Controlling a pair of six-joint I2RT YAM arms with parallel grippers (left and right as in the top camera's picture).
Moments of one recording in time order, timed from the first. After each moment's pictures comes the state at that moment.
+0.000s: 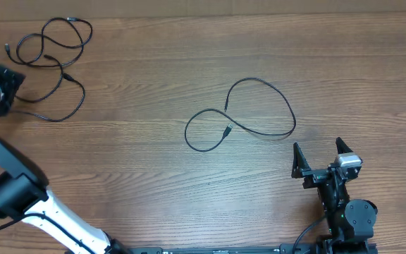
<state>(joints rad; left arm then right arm) 0.66 2.18 1.88 -0.72 0.36 -0.36 0.03 0.01 0.02 -0.03 -0.10 0.04</state>
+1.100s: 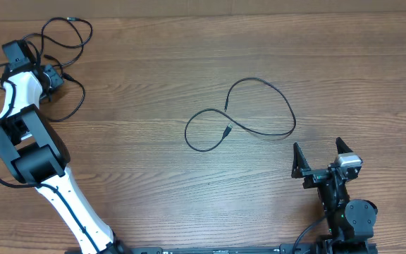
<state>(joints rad) 0.45 2.41 1.89 -0.52 -0.04 -0.21 0.03 0.01 0.02 -0.03 -0.10 0.04</state>
